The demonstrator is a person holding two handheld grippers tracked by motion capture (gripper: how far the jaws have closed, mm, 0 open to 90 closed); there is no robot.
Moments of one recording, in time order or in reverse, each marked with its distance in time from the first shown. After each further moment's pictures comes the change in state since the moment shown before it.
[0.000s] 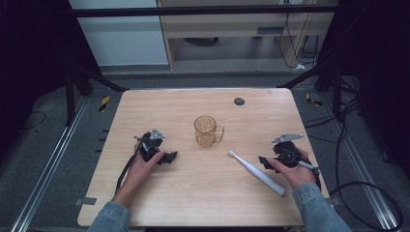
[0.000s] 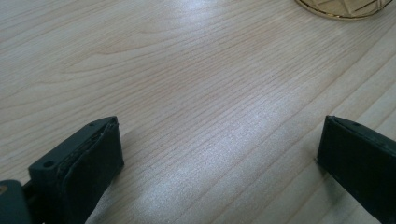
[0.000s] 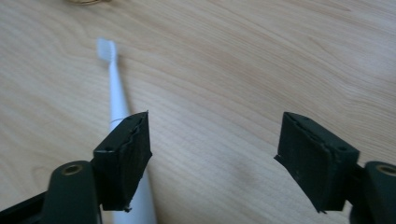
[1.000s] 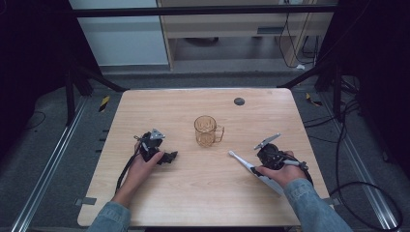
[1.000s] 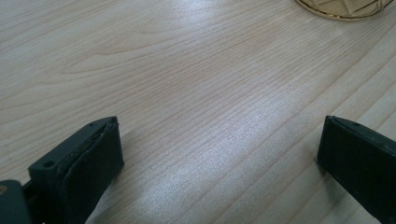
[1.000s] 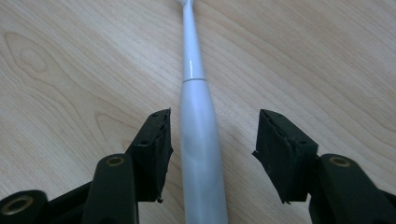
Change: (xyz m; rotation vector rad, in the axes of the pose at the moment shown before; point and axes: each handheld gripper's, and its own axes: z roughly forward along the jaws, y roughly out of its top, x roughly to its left) left arm 0.000 0.000 0.000 0.000 0.000 -0.001; right arm 0.036 0.015 0.013 0.262 0.100 -0.143
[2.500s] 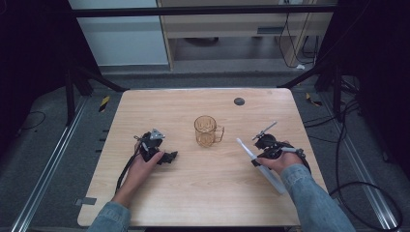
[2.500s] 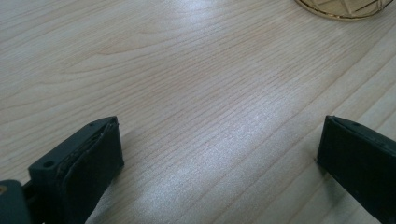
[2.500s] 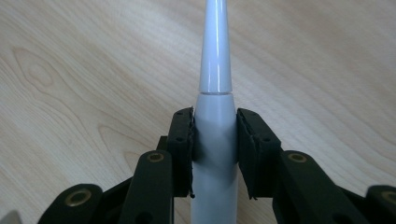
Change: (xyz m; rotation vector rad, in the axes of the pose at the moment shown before) left arm 0.000 0.000 0.000 0.000 0.000 0.000; right arm -0.021 0.026 -0.003 0.081 0.074 0.056
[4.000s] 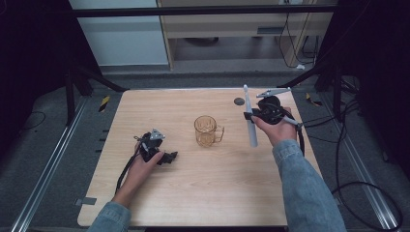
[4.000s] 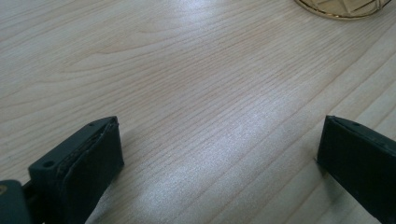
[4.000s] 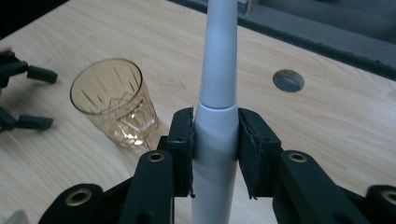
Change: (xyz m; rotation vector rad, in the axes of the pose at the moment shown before) left arm 0.000 0.000 -0.001 0.000 0.001 0.007; right arm -0.017 0.076 -0.061 -0.521 -0.086 0.057
